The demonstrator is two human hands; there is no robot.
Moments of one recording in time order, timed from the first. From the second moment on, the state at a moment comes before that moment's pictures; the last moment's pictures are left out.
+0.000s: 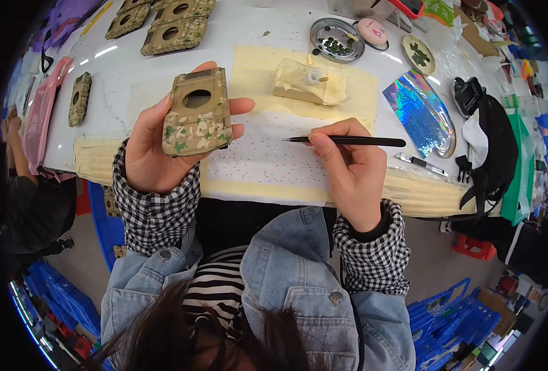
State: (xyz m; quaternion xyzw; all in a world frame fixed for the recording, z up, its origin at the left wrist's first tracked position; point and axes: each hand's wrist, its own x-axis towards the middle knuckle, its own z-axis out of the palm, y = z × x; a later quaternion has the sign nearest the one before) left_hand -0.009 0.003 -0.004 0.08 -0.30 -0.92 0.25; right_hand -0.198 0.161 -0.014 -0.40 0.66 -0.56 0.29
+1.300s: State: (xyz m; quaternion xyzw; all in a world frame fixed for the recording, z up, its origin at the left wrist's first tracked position) left_hand -0.009 0.005 -0.002 0.08 -0.30 -0.91 0.26; right_hand -0.198 0.160 -0.013 -0.40 0.66 -0.57 0.29
